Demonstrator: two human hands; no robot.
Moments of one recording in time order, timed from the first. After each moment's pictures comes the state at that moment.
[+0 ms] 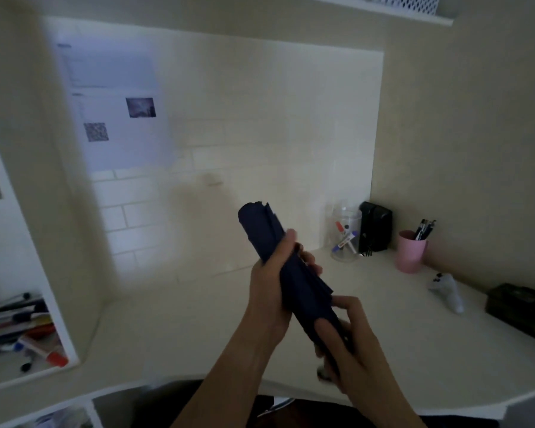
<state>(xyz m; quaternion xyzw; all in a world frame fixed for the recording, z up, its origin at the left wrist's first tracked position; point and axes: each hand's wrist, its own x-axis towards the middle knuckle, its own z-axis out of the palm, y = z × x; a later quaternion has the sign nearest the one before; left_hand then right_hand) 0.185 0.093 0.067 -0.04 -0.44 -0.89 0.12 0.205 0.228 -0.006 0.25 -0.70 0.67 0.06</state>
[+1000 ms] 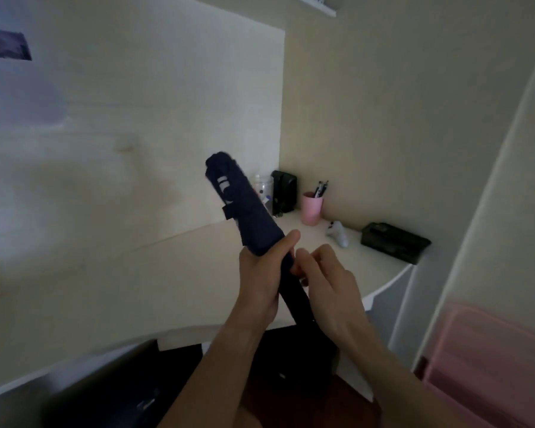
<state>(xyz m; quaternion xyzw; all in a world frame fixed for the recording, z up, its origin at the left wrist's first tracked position) 0.242 0.162 0.026 -0.05 -0.51 -0.86 0.07 0.279 0.269 0.014 0.02 -0.84 0.51 0.19</state>
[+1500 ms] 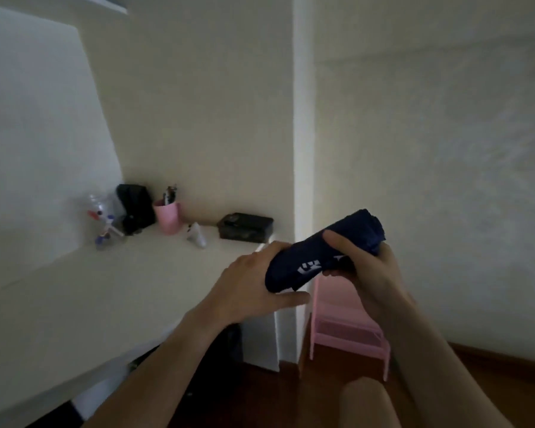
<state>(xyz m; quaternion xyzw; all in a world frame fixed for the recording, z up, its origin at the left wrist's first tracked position) 0.279 0.375 0.017 -0.47 -0.84 -0.27 0.06 0.395 0.550 0.022 -0.13 -0.57 0.74 0.33</state>
